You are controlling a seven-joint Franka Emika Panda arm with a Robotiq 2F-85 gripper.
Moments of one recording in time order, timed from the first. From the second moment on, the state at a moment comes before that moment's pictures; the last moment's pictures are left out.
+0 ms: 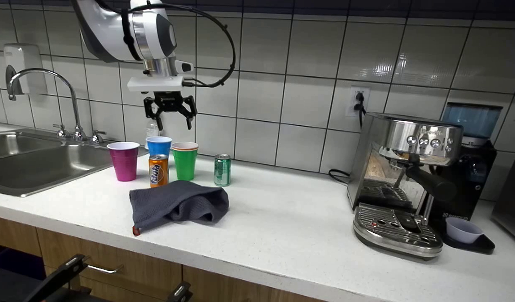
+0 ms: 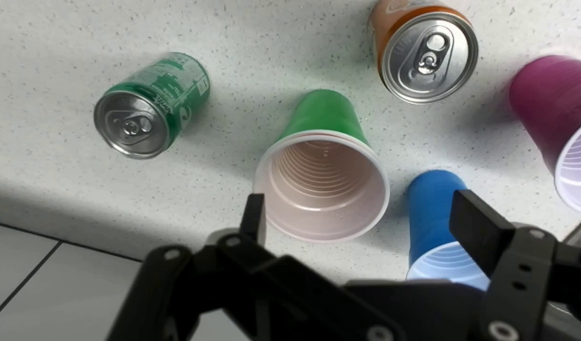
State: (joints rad) arm 0.21 0.27 0.04 -2.10 -0.26 2.60 0.12
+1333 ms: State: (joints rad) arm 0.28 0.34 0.04 -1.96 -0.23 2.41 0.43
